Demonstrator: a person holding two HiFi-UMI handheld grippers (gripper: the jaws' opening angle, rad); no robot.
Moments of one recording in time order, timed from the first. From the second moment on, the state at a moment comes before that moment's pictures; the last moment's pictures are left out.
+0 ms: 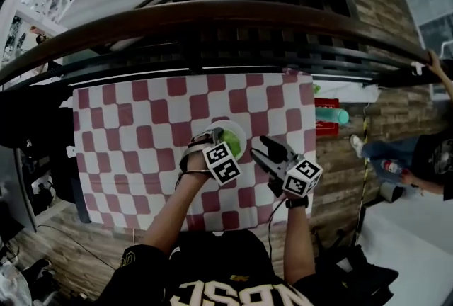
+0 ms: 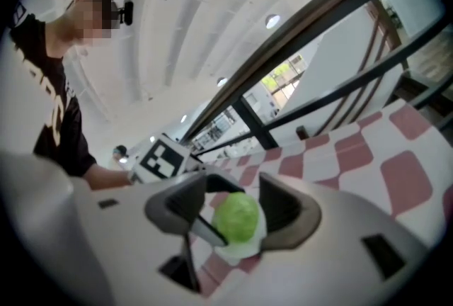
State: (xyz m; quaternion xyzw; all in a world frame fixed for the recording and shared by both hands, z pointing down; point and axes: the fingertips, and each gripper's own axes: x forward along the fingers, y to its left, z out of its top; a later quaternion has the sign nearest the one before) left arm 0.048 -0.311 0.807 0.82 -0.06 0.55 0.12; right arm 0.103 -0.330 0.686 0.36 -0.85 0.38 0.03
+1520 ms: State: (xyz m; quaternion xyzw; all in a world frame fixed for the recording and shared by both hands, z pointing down) left arm -0.035 -0.266 0.478 0.87 -0.48 0.06 0.05; right arm 0.033 -0.255 0.462 0.48 -0.87 0.06 0.06
